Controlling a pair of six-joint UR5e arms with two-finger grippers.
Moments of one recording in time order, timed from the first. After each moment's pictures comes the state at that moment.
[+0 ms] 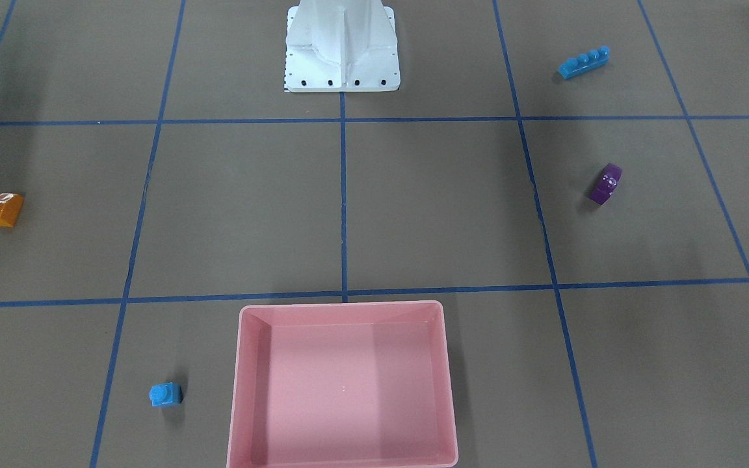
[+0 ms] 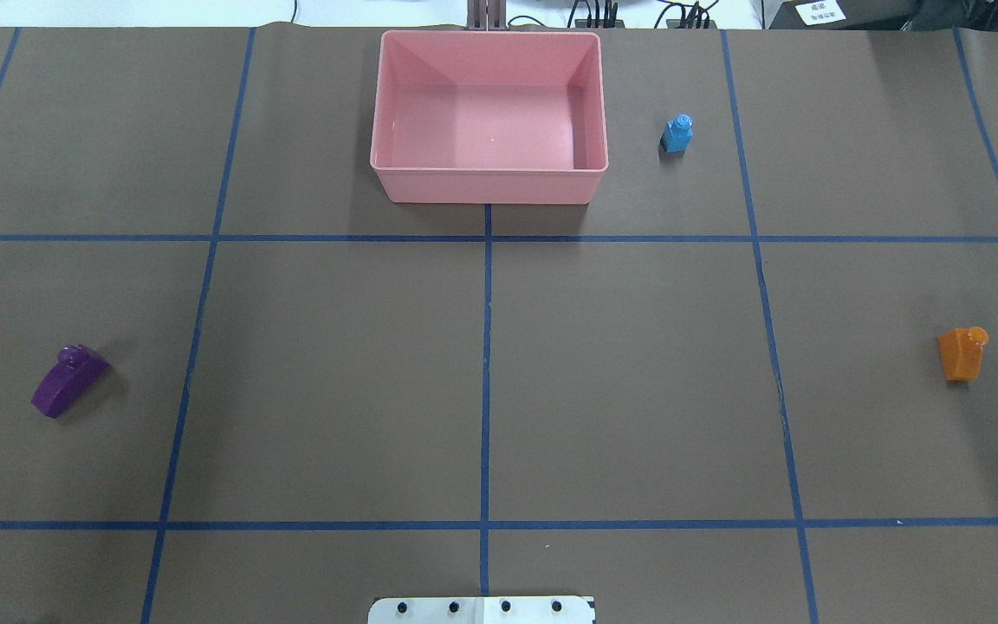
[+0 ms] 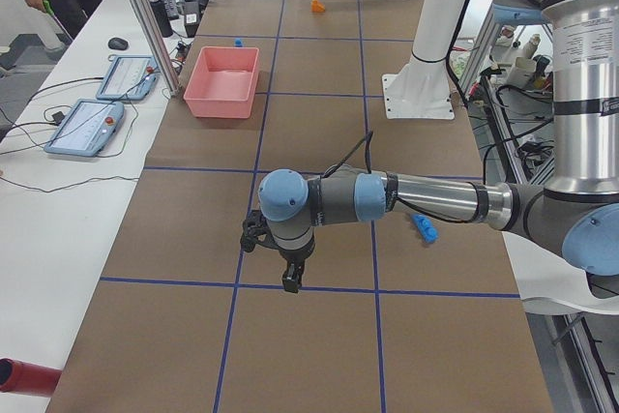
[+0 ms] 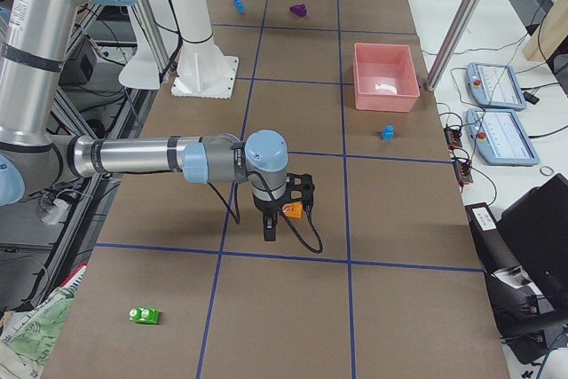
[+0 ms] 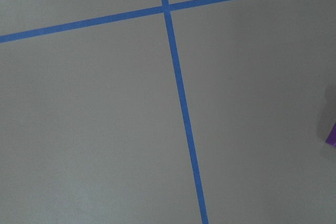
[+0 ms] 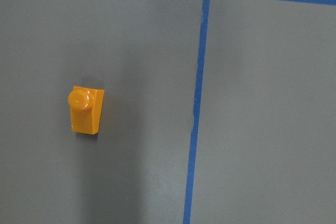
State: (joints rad) left arm -1.61 -1.44 -1.81 -1.34 -2.38 0.31; right arm 1.51 -1.91 1.97 -1.57 2.33 0.03
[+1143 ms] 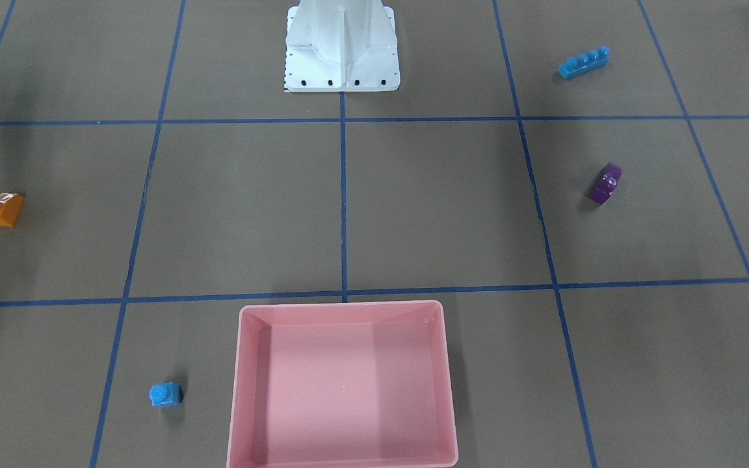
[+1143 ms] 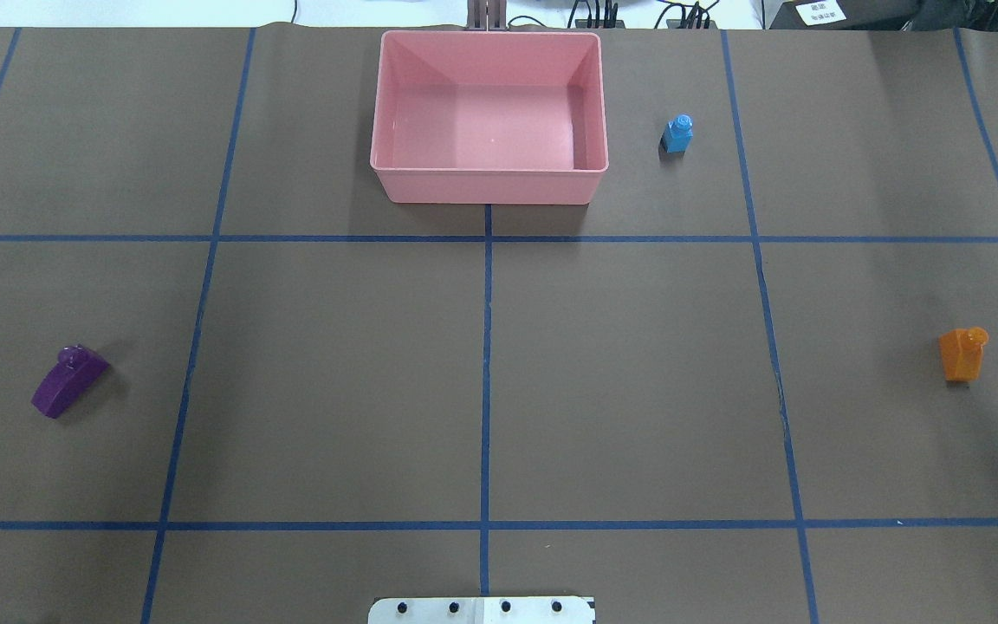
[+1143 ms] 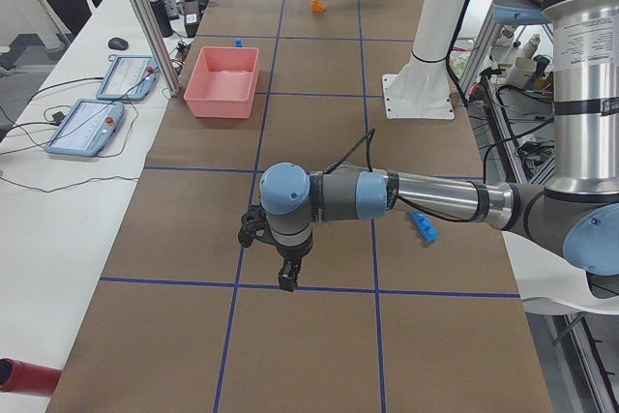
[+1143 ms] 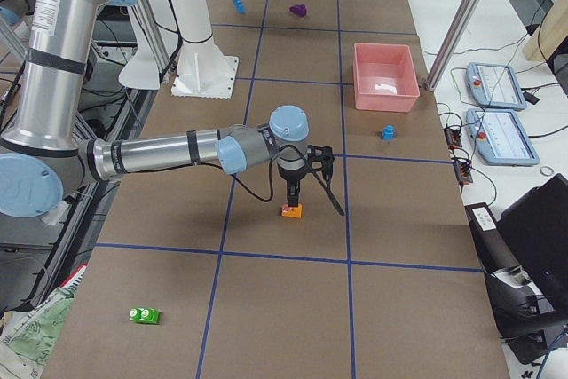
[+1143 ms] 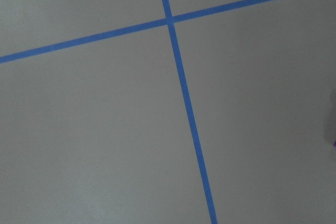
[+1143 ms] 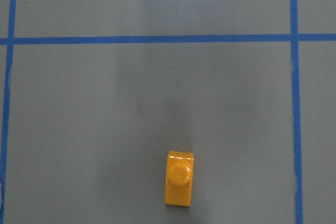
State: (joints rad) left arm -1.62 -1.44 -1.82 -1.37 -2.35 0.31; right arm 1.25 -1.80 1.93 -1.27 2.31 0.54
